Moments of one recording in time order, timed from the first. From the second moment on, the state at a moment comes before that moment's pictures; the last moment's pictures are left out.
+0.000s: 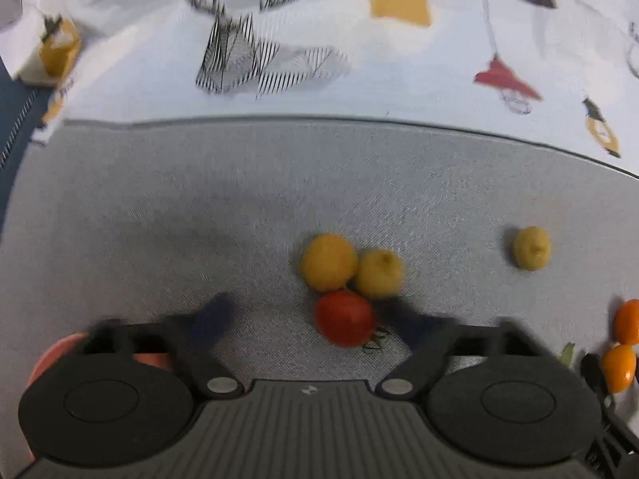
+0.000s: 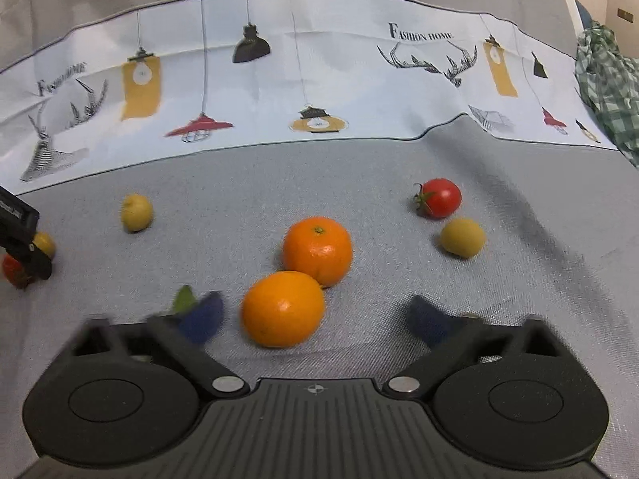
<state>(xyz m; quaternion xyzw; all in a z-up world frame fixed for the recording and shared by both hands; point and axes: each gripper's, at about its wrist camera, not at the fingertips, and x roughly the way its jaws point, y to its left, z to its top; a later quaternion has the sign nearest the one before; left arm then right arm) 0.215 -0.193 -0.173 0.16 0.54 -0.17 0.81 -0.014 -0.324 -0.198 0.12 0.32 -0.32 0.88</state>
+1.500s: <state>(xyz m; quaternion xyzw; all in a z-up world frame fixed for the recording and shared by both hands) -0.113 0.116 0.021 0.06 0.45 -0.13 0.88 -0.222 -0.057 0.016 0.10 0.28 -0.05 0.95</state>
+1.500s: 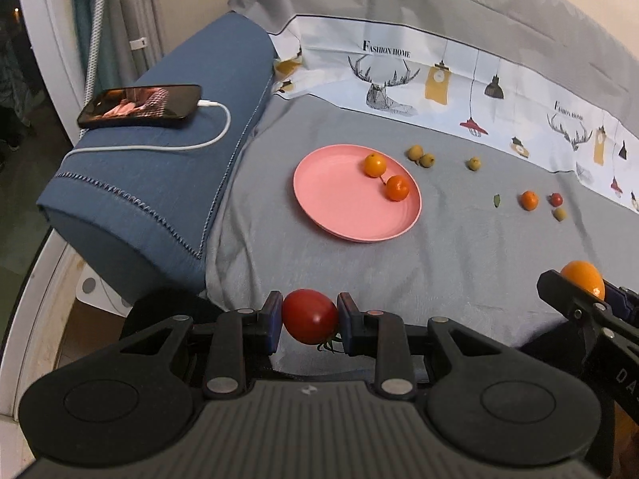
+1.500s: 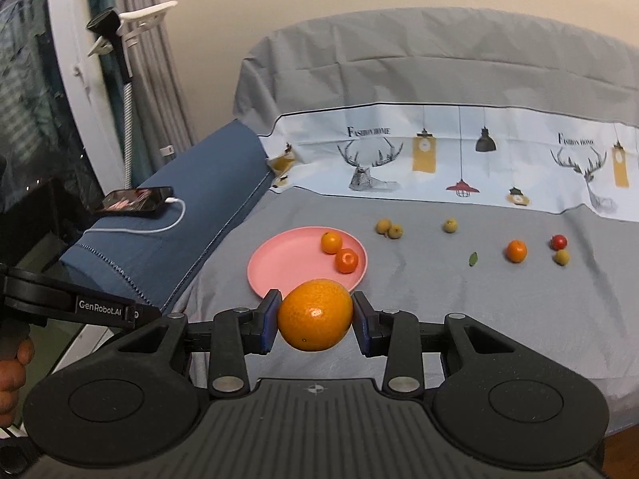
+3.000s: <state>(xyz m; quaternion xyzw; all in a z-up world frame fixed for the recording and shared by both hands) -0.026 0.092 -0.018 0.06 0.50 -0.12 0.86 -0.142 -0.075 -0.022 0.09 0.35 -0.06 0.93</state>
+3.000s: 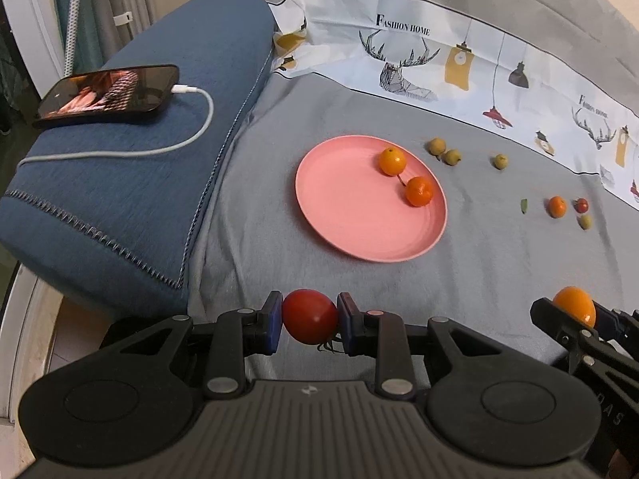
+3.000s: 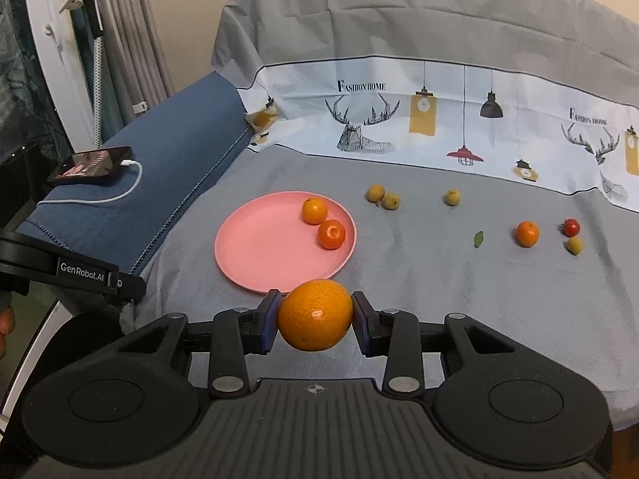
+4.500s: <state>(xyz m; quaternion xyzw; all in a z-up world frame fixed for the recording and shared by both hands) 0.065 0.032 -0.080 0.14 0.46 -0.12 0.87 -0.026 -0.073 -0.088 0.00 0.40 -0.03 0.92</state>
